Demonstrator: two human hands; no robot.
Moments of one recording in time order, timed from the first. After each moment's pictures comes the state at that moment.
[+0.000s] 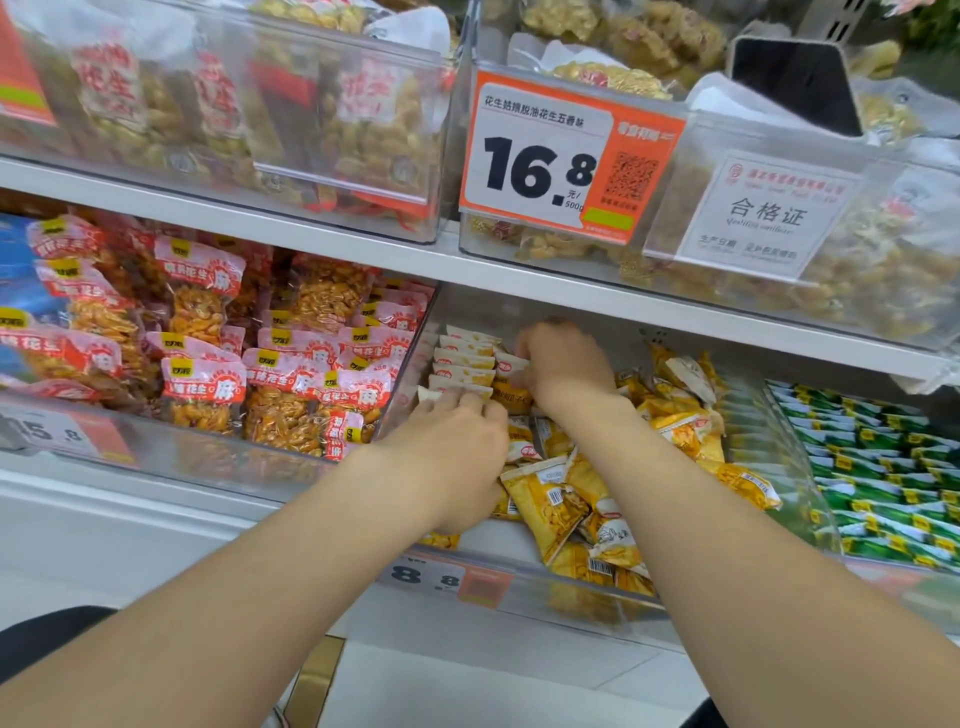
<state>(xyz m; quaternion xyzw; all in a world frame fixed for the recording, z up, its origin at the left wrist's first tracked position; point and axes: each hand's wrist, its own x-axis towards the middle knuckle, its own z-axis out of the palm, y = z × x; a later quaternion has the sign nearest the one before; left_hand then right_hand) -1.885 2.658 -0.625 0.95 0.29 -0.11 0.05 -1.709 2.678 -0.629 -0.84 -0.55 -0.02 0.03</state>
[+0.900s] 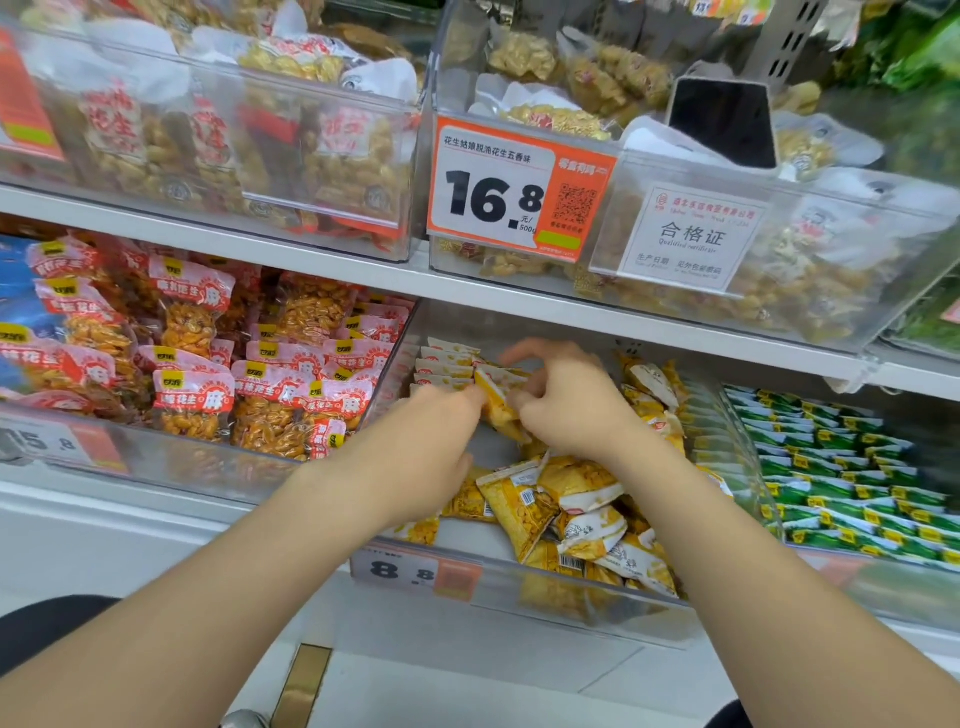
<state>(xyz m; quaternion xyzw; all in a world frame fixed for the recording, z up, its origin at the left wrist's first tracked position) -1.897 2.661 -0.623 0.94 0.31 0.07 0.15 -1.703 2.611 -0.614 -0.79 -0.56 0.13 0.24</state>
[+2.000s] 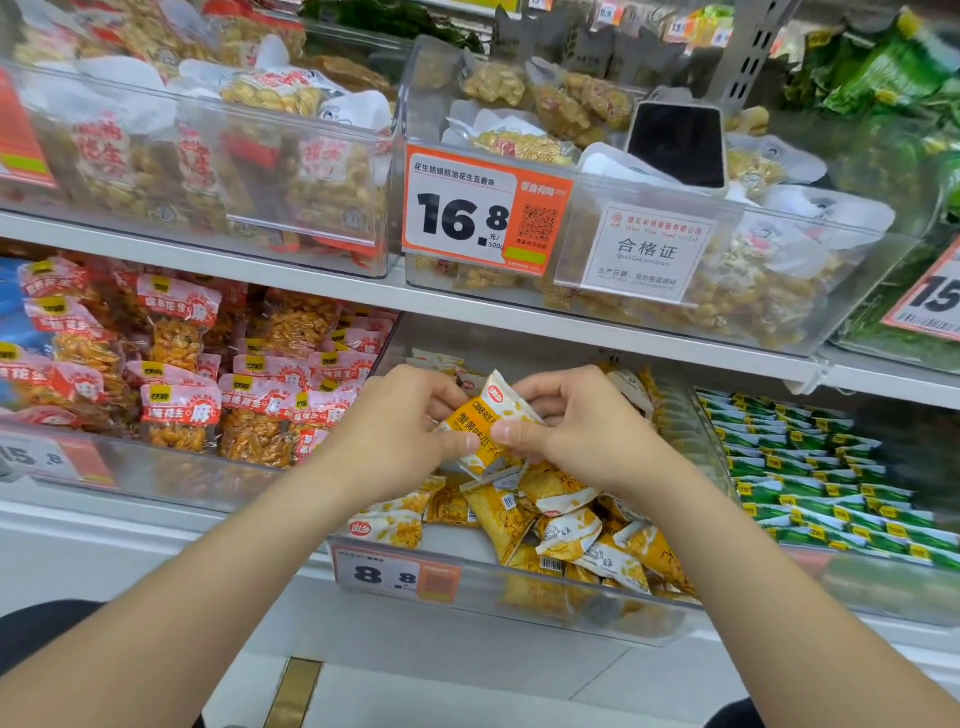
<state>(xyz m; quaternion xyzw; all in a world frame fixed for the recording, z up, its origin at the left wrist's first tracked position) -1.899 2.654 -0.603 0.83 0.37 0.20 0.37 -1.707 2.555 -0.589 -0.70 -0.53 0.30 0.37</state>
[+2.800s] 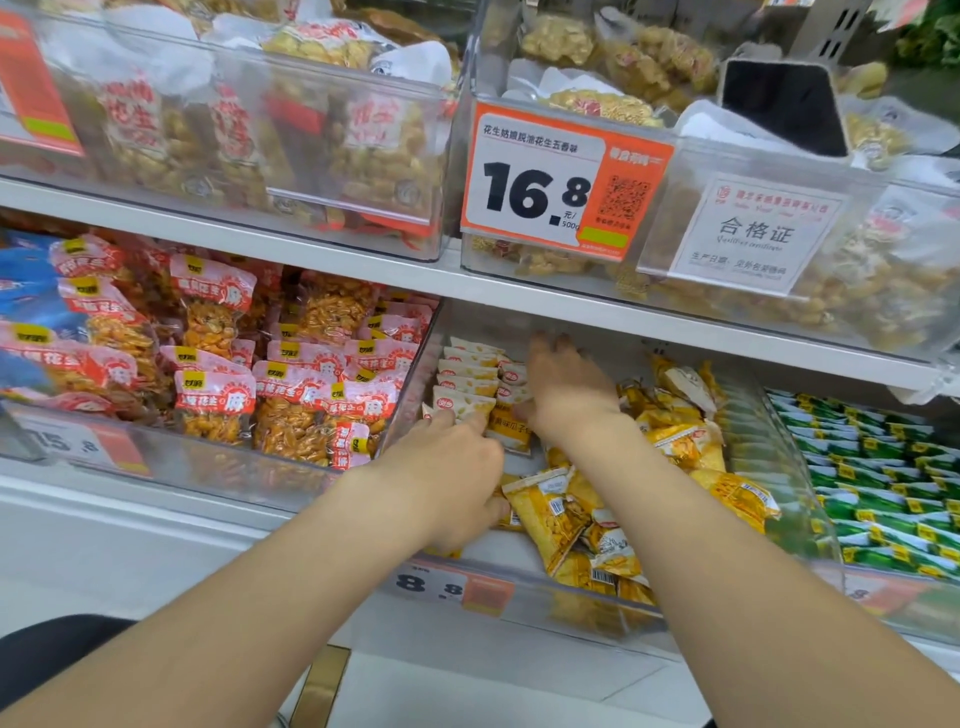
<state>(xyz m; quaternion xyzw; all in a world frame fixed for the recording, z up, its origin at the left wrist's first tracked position) -1.892 2.655 -0.623 0.95 0.29 -0.13 0.03 -1.718 2.665 -0.632 -0.85 -0.52 0.02 0.00</state>
